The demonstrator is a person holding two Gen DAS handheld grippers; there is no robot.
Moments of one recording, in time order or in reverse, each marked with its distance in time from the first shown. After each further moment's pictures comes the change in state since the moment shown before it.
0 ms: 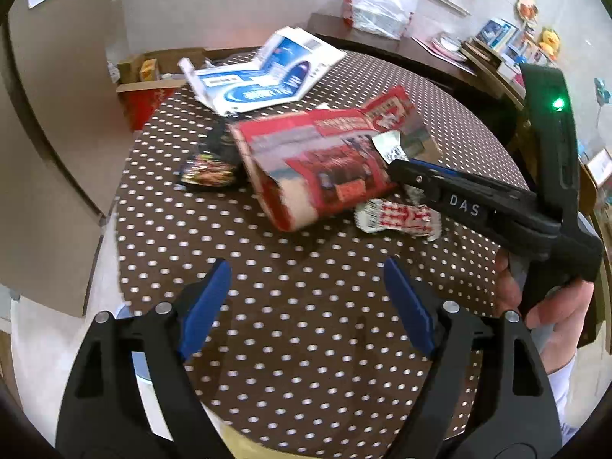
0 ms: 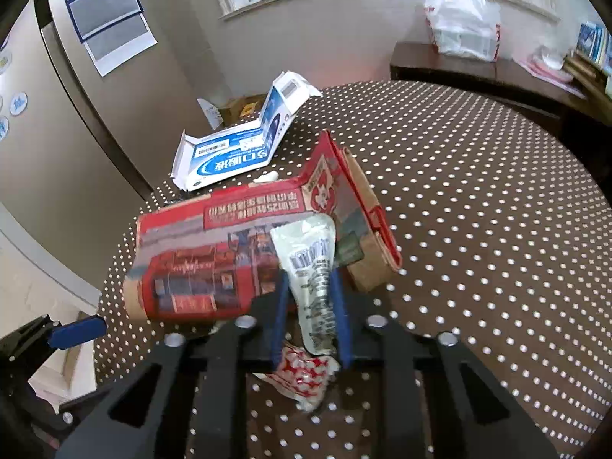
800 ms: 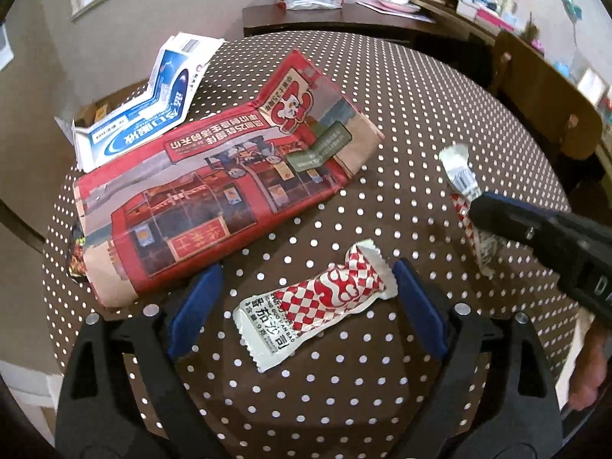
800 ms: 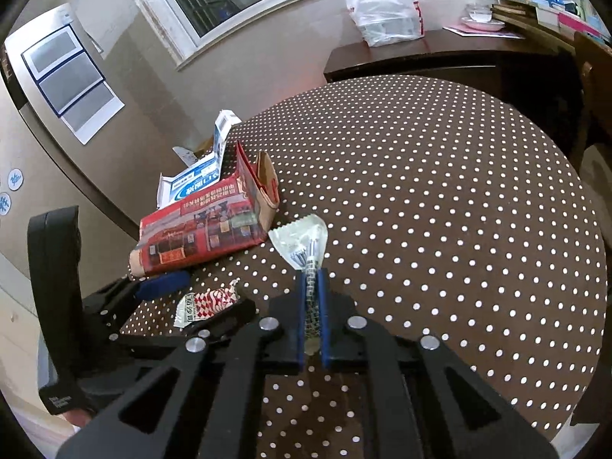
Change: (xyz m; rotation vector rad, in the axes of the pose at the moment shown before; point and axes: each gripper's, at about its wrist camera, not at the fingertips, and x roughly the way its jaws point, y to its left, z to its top) left arm 0.068 -0.078 0.024 0.273 0.028 0.022; right arm -0.070 -0.067 -0.052 0.236 -0.076 0.014
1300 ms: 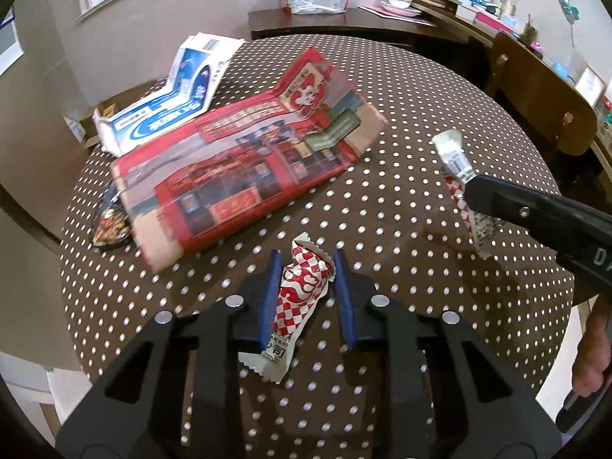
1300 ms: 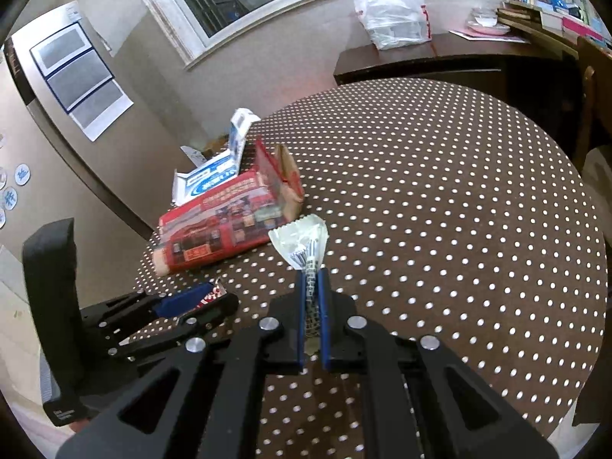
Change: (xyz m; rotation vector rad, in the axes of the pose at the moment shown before) left arm -0.027 0.010 -0.023 -0.026 -0.010 0.008; right arm -0.013 0.025 -0.008 -0.022 -0.014 0.017
